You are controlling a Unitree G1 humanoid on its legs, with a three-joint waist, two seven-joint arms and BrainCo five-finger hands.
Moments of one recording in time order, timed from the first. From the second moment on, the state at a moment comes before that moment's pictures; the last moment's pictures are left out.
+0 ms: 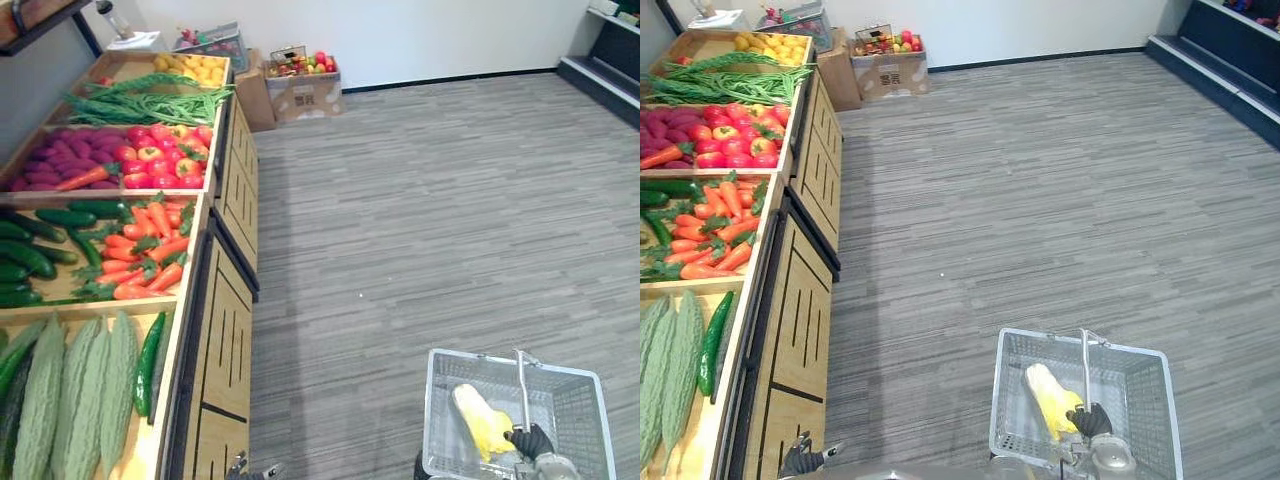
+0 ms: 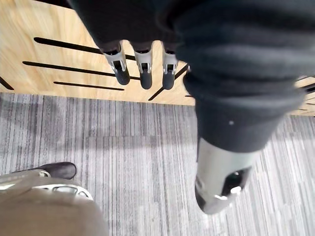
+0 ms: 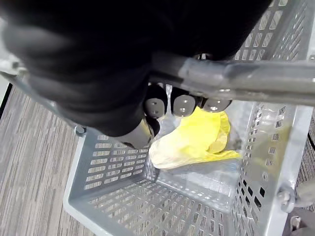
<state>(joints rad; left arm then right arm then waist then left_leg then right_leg) 0.24 0.08 0.16 0.95 -0.02 -0.16 0.16 0.13 -0.21 -0.29 0.81 -0.24 -0.03 0.07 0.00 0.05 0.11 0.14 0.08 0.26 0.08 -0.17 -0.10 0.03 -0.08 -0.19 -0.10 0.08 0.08</state>
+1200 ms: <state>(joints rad) 0.37 0.05 0.15 0.97 0.18 -0.13 0.15 0.11 -0.25 -0.30 0.86 -0.20 -0.03 0.07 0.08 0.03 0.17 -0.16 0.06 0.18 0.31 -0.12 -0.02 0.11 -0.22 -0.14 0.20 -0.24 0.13</state>
